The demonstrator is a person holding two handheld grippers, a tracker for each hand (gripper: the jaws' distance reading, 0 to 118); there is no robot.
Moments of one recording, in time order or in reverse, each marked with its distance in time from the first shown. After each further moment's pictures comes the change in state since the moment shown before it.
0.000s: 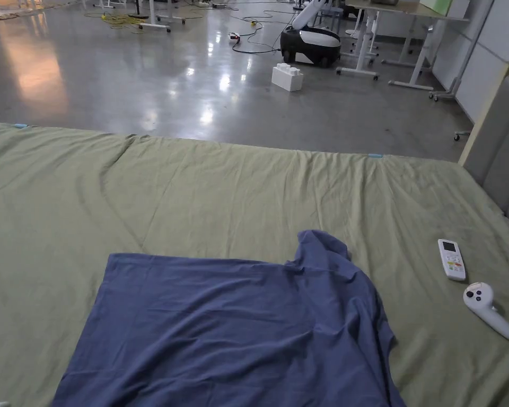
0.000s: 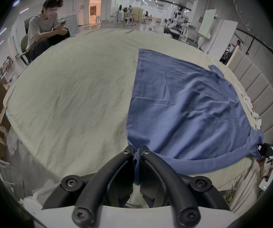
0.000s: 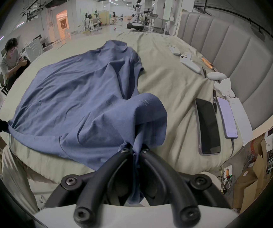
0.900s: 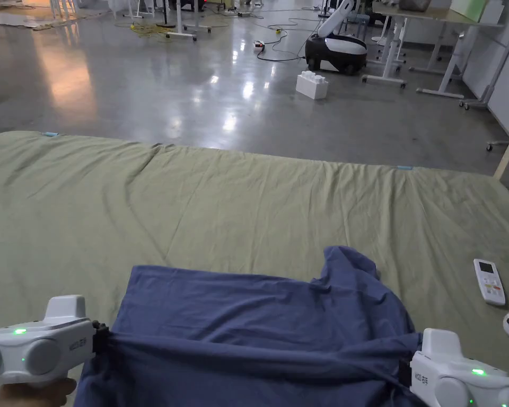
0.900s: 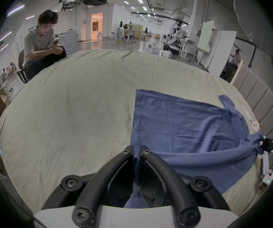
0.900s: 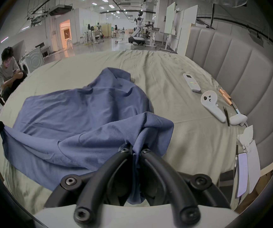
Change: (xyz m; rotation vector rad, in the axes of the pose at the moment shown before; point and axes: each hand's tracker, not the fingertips) left arm 0.023 0.138 -0.089 0.160 0.026 -0.019; right arm -0.023 0.161 -0.125 0.123 0.003 0.015
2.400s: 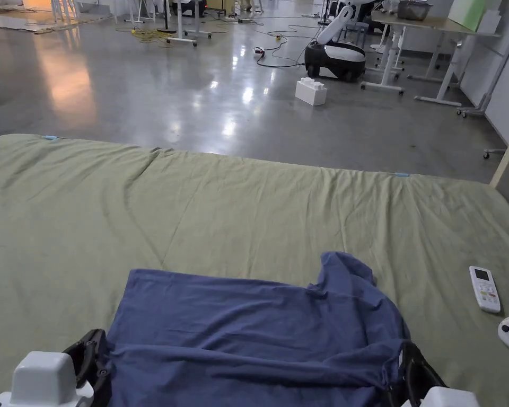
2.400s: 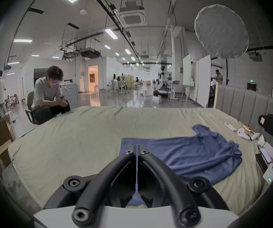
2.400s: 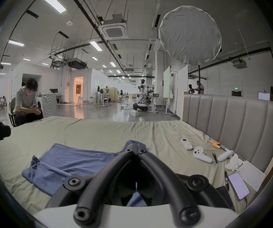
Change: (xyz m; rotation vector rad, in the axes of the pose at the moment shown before) left arm 0.053 -0.076 0.154 0.515 0.003 -0.126; right arm -0.061 -0.066 0.173 0.738 -0.003 -0.001
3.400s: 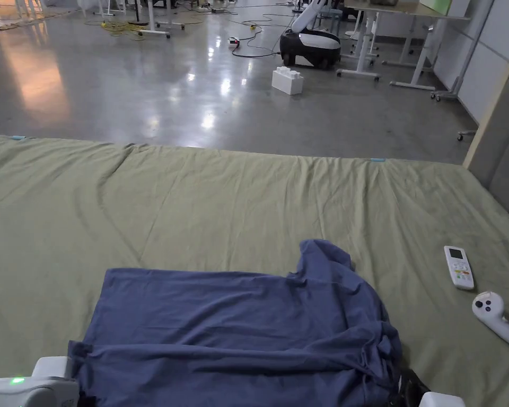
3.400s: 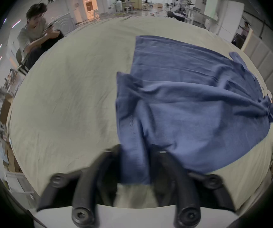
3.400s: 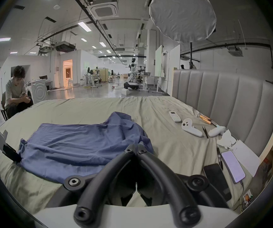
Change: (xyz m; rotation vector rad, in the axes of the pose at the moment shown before) left arm -0.016 -0.058 -0.129 -0.814 0.049 -0.012; right arm 0.037 -0.050 -0.013 -0.234 -0.080 -0.029
